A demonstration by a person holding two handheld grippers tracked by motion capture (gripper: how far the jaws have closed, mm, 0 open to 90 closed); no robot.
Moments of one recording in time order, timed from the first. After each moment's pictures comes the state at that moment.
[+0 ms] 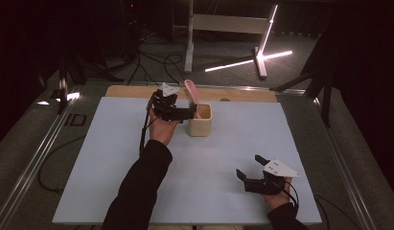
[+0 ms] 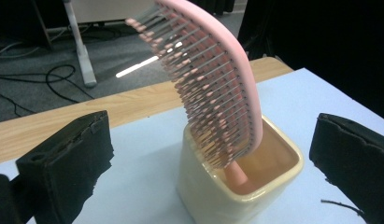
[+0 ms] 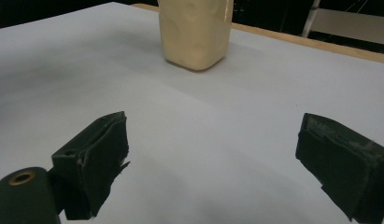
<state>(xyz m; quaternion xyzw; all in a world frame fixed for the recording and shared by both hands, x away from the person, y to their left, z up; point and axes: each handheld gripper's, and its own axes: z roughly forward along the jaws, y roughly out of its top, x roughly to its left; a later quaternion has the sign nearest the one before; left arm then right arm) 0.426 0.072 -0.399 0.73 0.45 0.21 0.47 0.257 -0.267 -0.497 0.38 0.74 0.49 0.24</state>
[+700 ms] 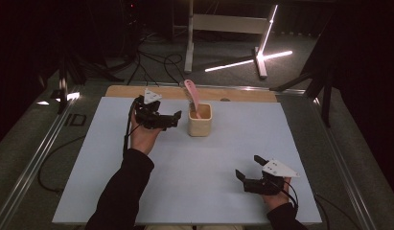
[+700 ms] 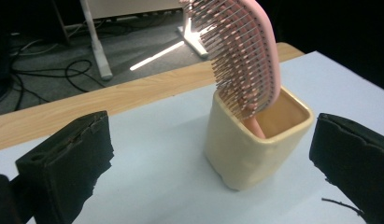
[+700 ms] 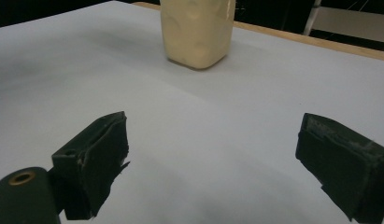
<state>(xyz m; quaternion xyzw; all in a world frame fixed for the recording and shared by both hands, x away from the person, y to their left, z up) 0.395 0.114 -0.393 0.74 0.45 0.23 0.45 0.257 -0.265 -0.499 0.38 0.75 0.49 0.24</state>
